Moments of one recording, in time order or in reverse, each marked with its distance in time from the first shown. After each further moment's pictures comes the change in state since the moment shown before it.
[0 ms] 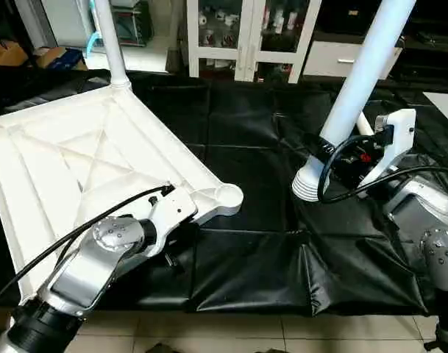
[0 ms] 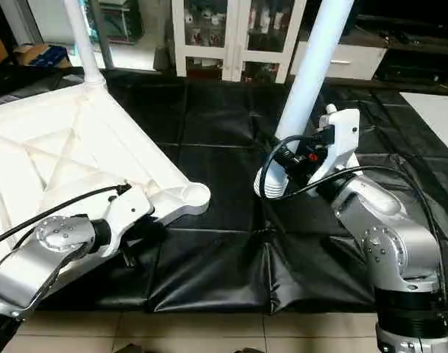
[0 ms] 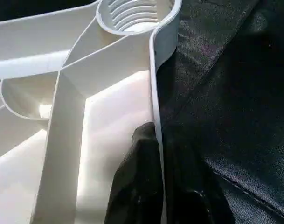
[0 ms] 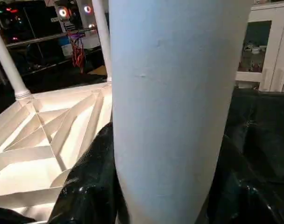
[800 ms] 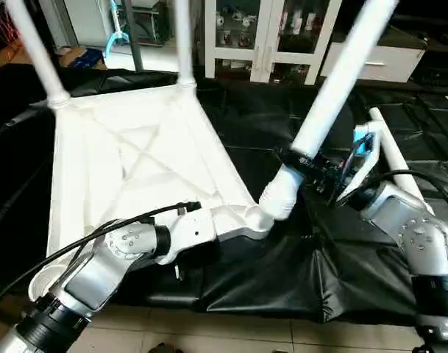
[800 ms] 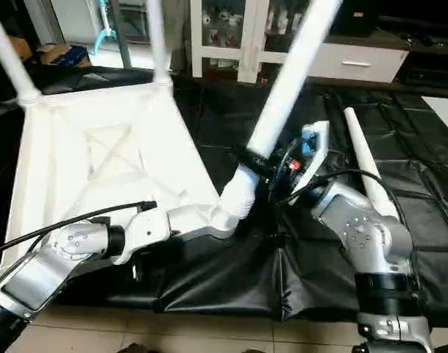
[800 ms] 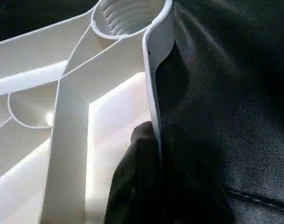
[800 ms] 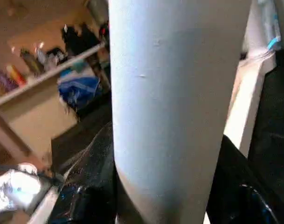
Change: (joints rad) left arm -0.024 0.016 -0.115 0.080 0.069 -0.331 -0.159; right arm -0.074 0.065 0.038 0.244 0.126 0.074 0.324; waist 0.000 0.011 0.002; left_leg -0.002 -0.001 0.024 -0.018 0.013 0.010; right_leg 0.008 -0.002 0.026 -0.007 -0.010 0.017
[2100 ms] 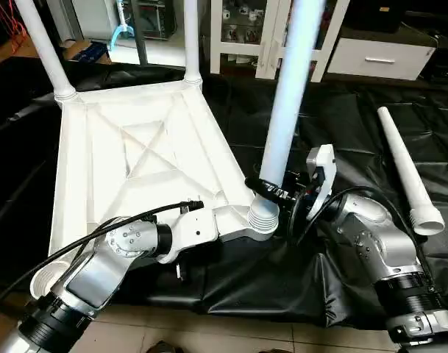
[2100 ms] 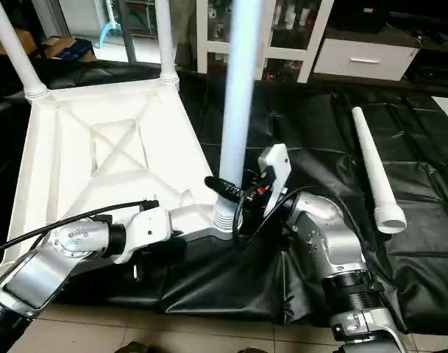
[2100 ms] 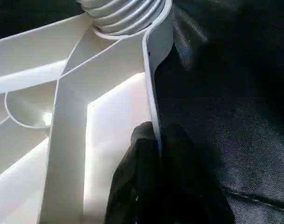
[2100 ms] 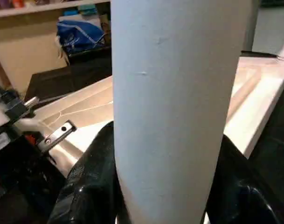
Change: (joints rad) left arm -0.001 -0.025 0.021 -0.005 0.023 -0.003 -0.058; right arm -0.015 0.084 0.181 0.227 -0.364 -0.500 0.185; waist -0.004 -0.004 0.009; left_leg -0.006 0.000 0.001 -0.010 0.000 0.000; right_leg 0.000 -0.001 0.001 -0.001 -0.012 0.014
